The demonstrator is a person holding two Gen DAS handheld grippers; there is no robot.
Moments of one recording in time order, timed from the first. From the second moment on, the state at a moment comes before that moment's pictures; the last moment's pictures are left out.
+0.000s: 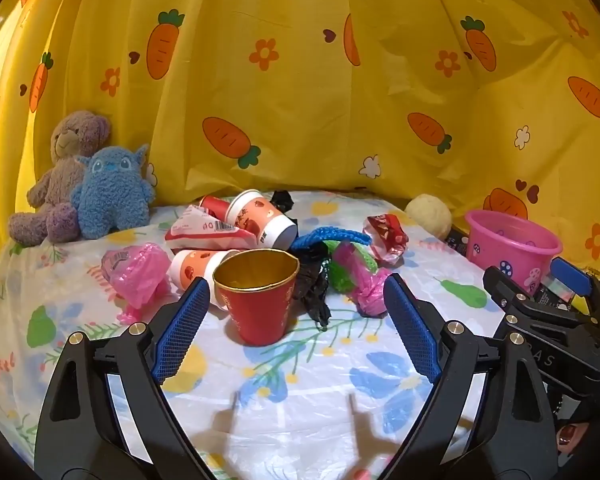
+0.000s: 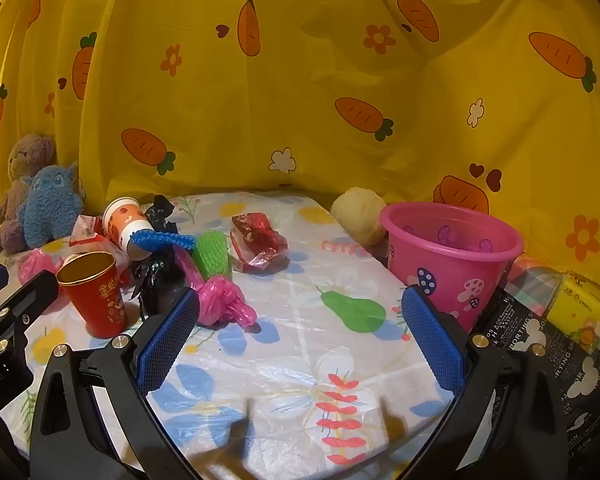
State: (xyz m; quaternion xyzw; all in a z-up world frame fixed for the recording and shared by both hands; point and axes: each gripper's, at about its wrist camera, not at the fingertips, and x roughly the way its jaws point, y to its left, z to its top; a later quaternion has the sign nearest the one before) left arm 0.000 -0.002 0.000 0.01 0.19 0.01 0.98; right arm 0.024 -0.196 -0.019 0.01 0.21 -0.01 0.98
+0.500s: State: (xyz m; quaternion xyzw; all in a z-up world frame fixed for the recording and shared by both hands) left arm 0.000 -0.003 -0.005 0.00 0.19 0.01 0.98; right arm 0.023 -0.196 -0.017 0.01 0.20 -0.02 0.98
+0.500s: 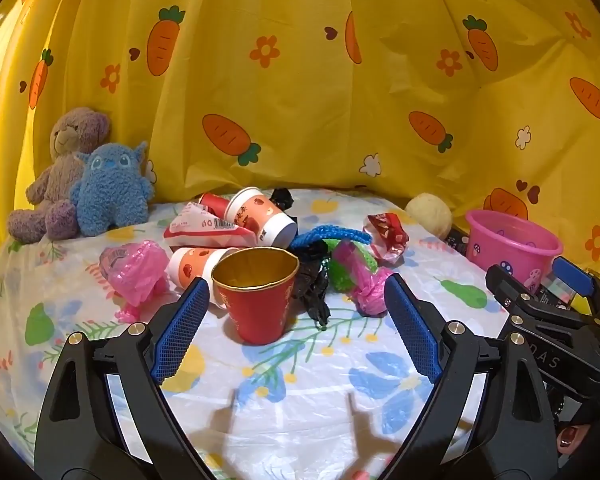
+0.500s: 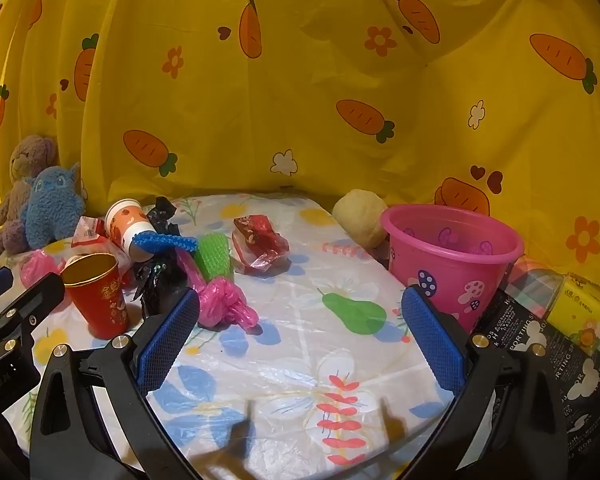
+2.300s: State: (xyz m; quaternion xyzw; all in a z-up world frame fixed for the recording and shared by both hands) left arm 0.008 0.015 -0.001 -0.02 0.19 0.02 0.98; right arm 0.025 -0.186 -0.020 0.01 0.20 -0.01 0.98
